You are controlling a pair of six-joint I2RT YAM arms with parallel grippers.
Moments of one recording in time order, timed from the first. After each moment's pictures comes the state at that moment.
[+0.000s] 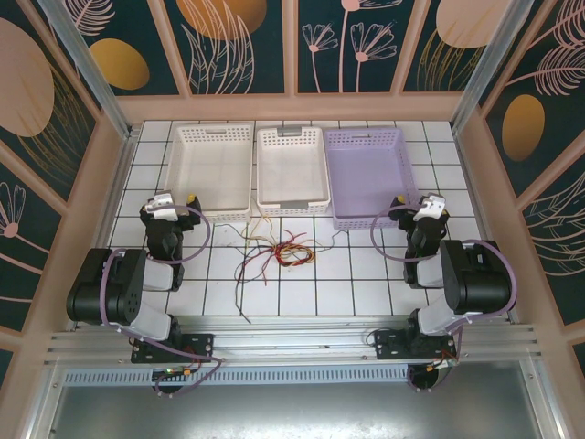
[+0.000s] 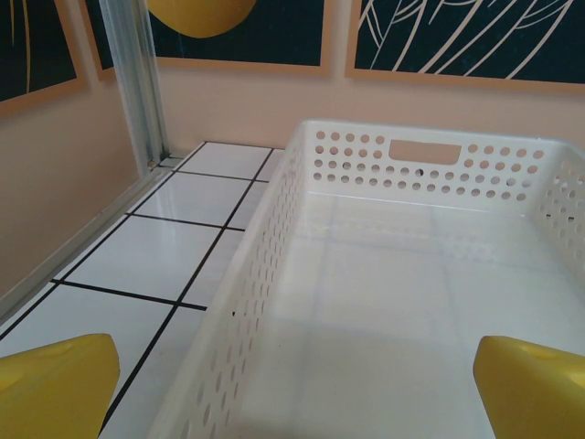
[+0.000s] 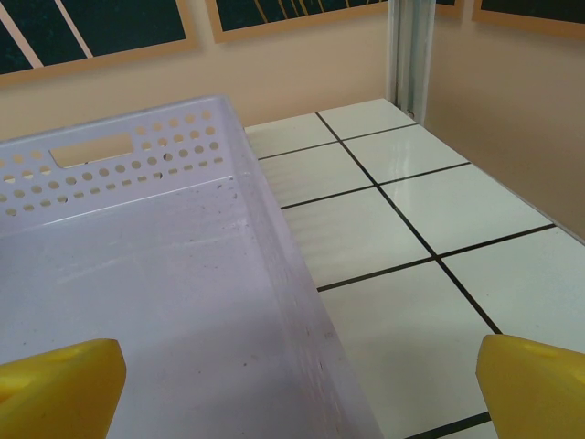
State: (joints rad) left arm -0.03 1.52 0.22 1.19 -0.19 -0.08; right arm 0.00 1.54 0.20 1.17 0.19 0.15
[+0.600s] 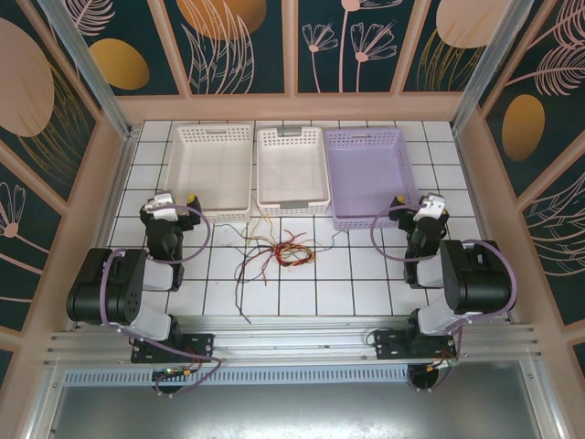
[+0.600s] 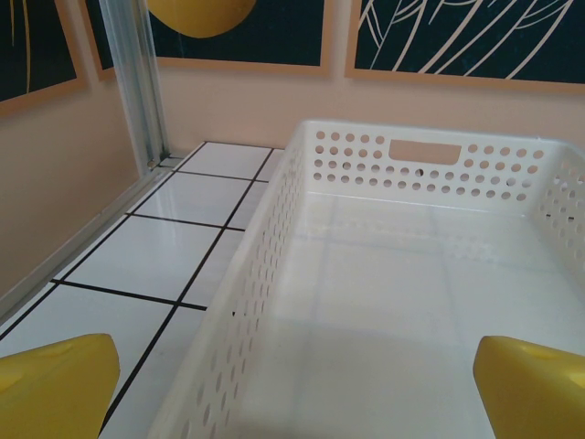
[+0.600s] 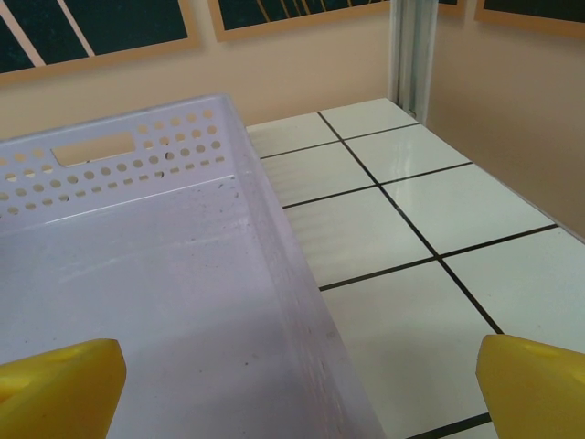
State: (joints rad) left arm -0.03 1.52 0.22 1.19 -0.19 -0.08; right arm 0.00 1.53 0.20 1.16 0.18 0.15
